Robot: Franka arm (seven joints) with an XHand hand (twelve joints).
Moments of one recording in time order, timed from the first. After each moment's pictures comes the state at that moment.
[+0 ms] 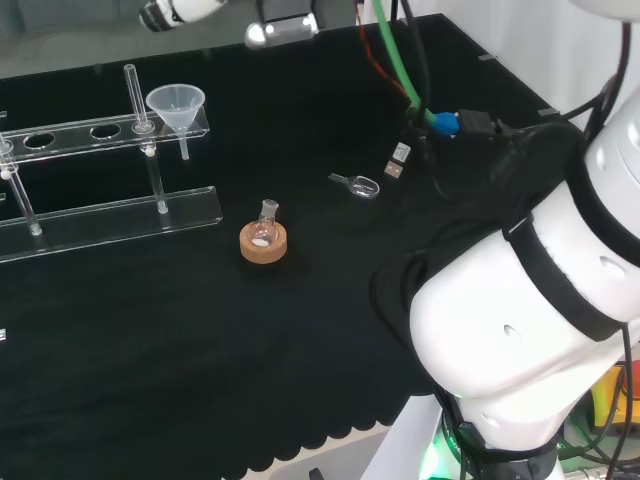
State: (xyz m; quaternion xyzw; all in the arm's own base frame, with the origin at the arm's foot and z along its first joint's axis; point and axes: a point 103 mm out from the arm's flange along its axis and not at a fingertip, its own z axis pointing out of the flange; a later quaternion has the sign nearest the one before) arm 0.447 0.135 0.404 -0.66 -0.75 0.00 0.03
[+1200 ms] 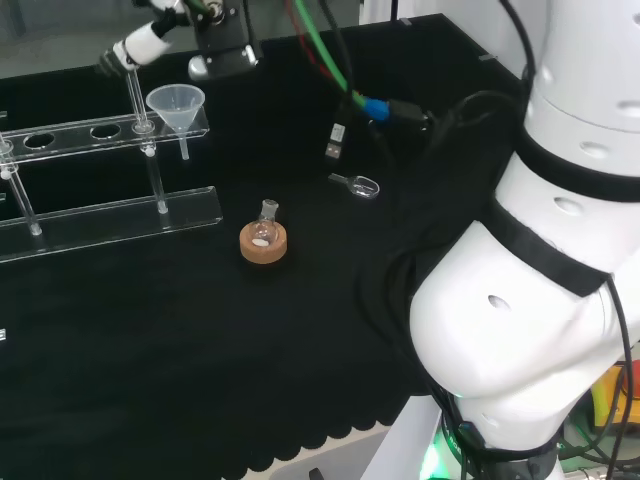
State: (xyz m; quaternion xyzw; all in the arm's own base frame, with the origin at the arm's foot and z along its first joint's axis) arm 0.506 0.193 0.331 -0.66 -0.75 0.06 0.07
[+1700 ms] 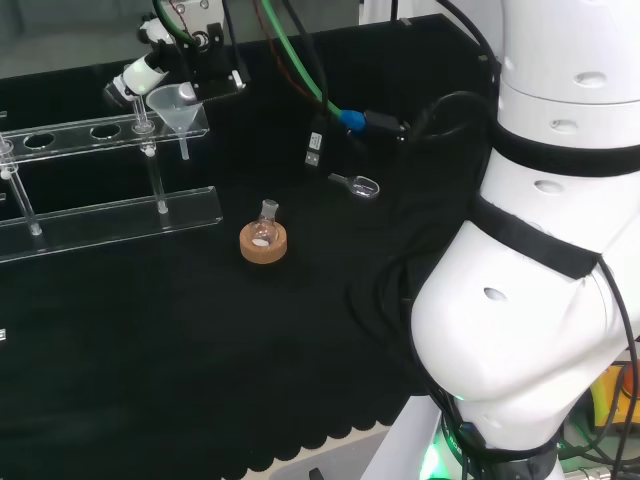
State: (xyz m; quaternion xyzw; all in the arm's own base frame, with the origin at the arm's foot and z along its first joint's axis) arm 0.519 0.196 0.293 -0.68 -0.72 0.10 0.08
